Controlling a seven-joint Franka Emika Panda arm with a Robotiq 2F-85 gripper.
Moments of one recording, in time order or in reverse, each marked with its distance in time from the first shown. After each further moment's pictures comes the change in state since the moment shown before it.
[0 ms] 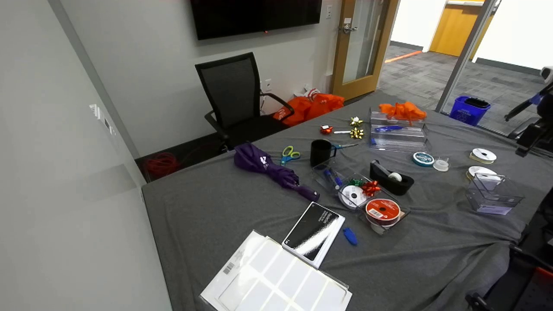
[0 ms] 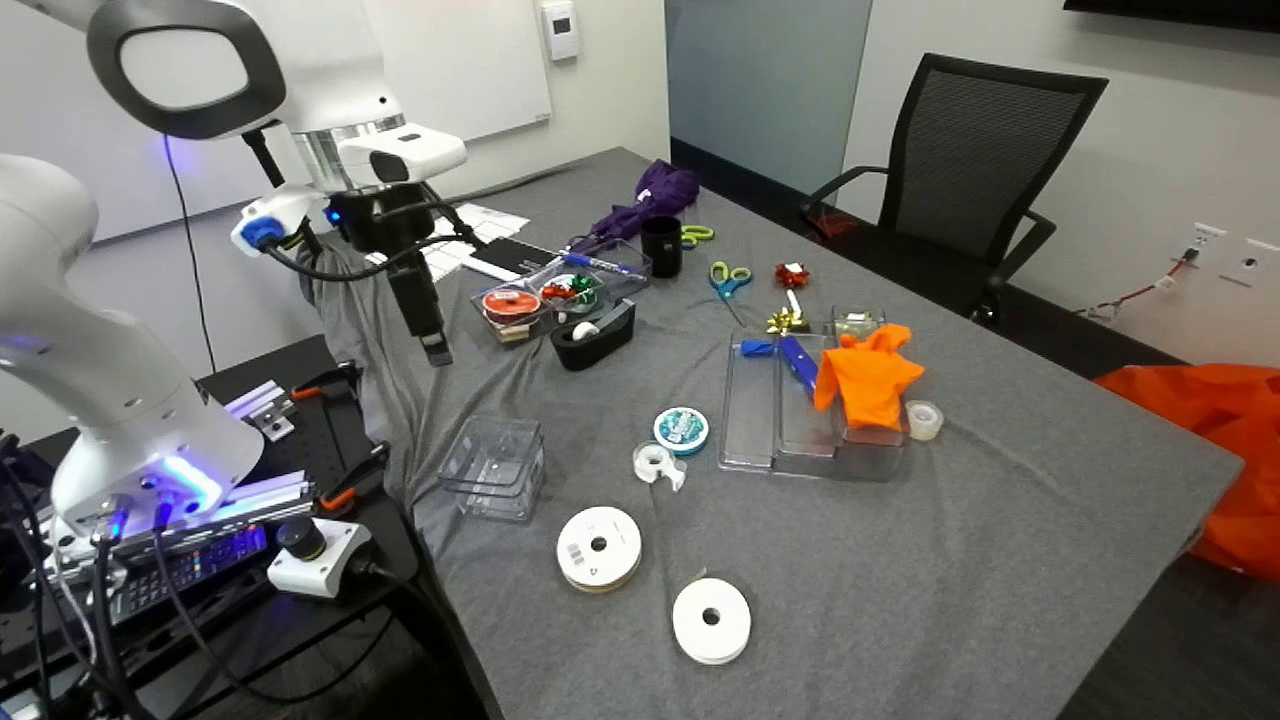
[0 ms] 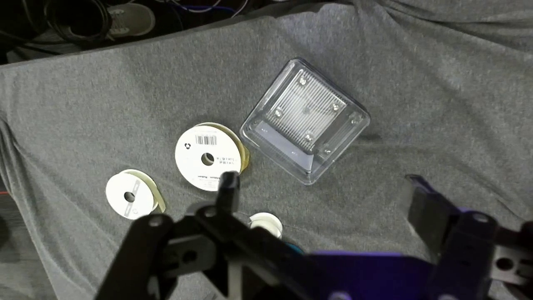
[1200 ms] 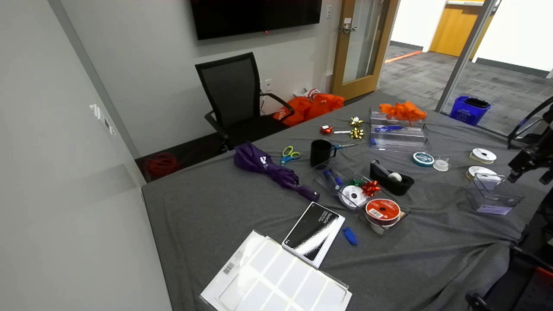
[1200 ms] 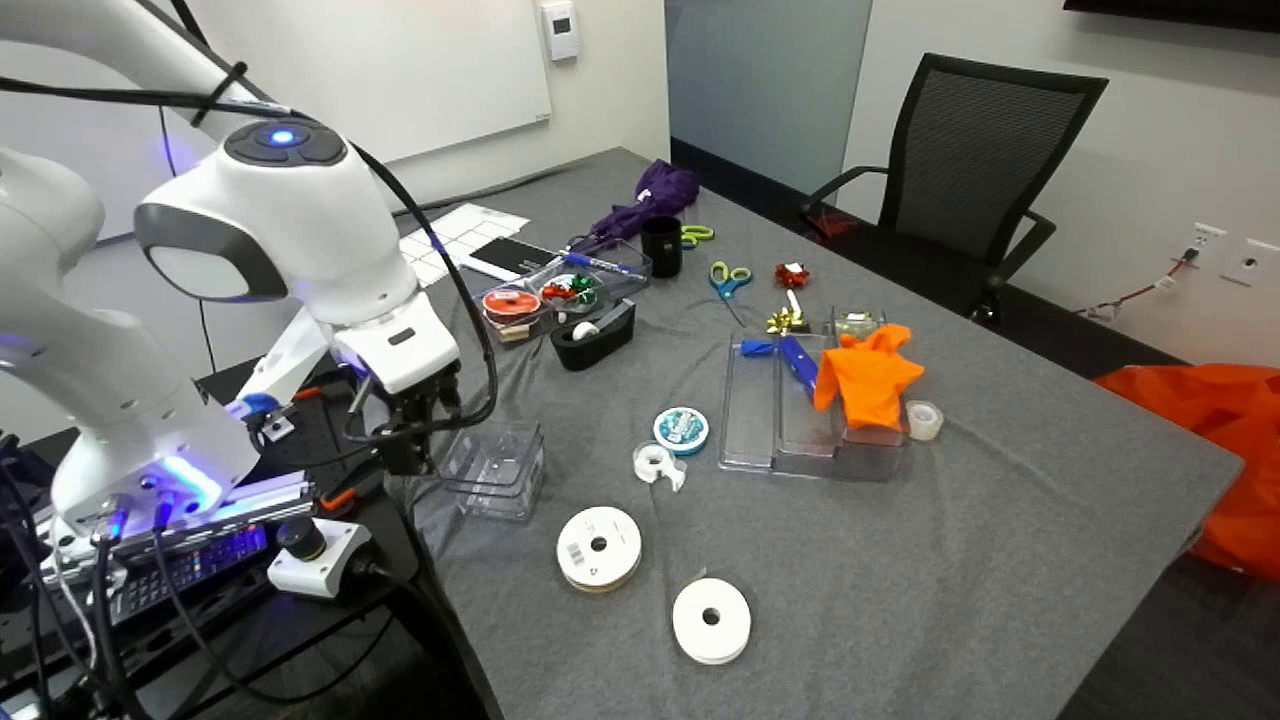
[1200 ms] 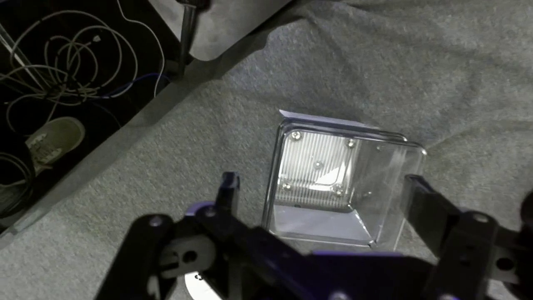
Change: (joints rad) arm -0.067 0.300 -0.167 -0.058 0.364 0.299 -0.010
